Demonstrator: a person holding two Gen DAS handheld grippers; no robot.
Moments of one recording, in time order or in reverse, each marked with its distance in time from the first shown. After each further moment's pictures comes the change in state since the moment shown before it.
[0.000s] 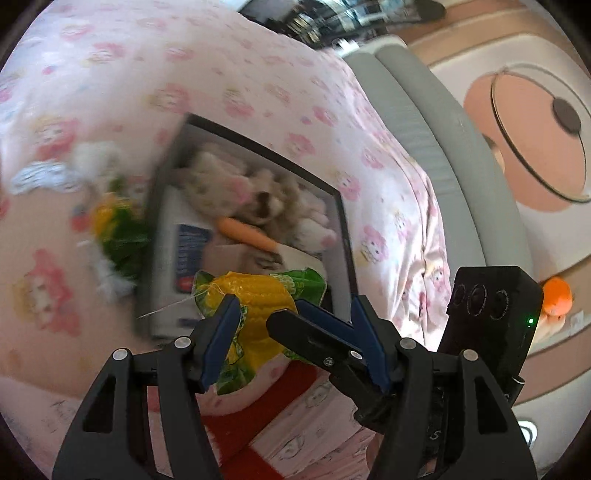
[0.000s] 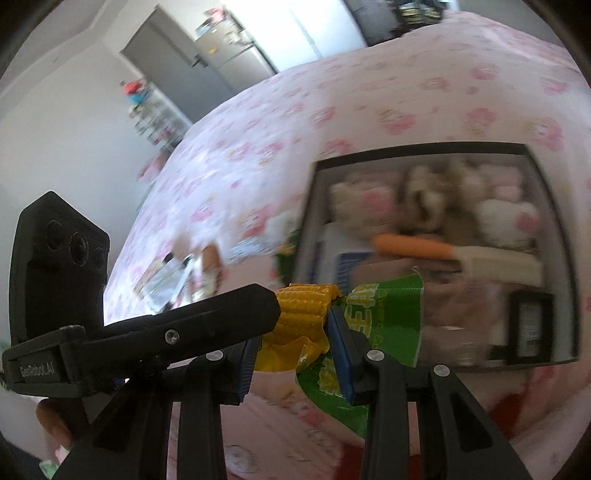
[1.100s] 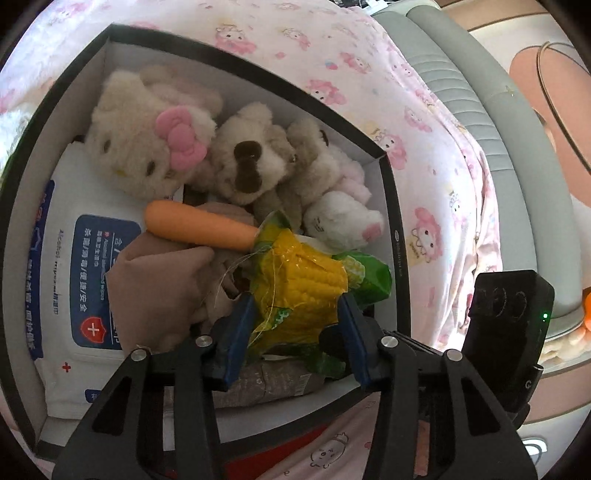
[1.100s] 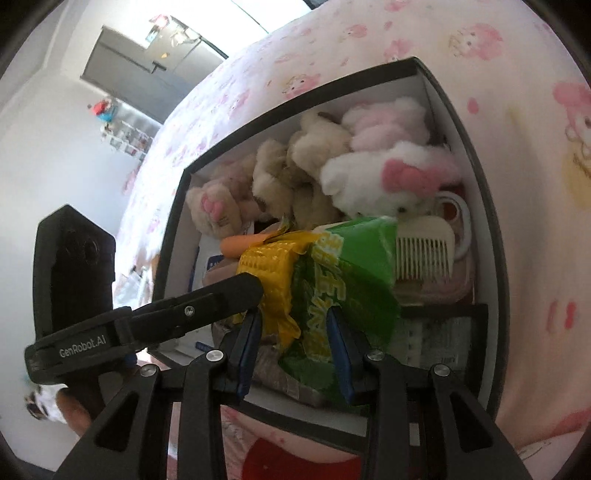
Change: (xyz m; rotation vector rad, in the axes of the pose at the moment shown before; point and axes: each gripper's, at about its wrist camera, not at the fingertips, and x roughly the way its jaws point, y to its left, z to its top) left arm 0.132 -0.002 0.005 -0.033 0.104 0.124; right arm 0.023 -0.162 0.014 0.158 0.104 0.068
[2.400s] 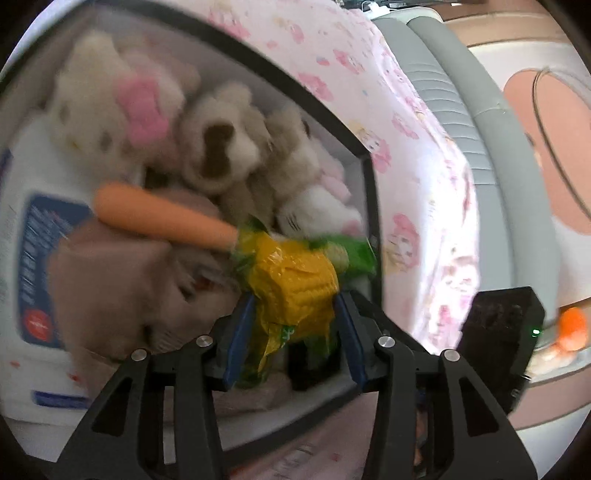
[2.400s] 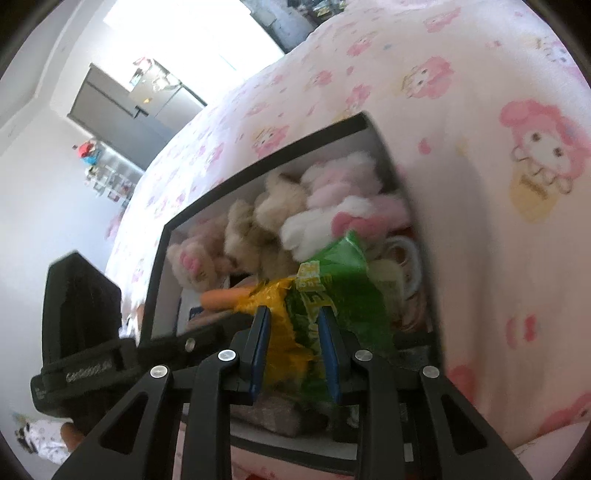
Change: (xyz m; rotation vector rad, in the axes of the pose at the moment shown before) left arm 0.027 -0.006 0.002 -0.100 0.021 -0.162; right arm -0.026 -0.010 0.003 0.056 -0.205 -0.105
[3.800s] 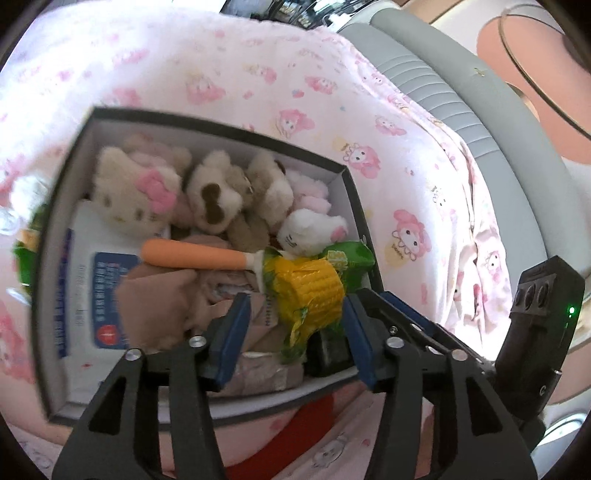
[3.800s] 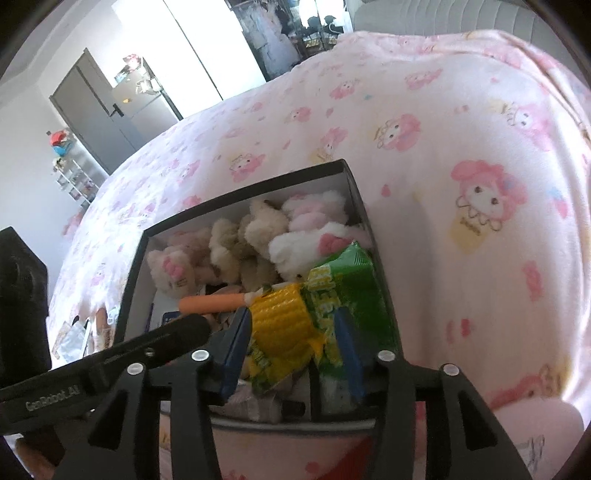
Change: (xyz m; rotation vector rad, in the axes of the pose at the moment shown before) left arm -0.054 -0.048 -0.030 0.262 -0.148 0.234; right arm -0.039 0.031 -0.015 -0.094 -0.103 -0.218
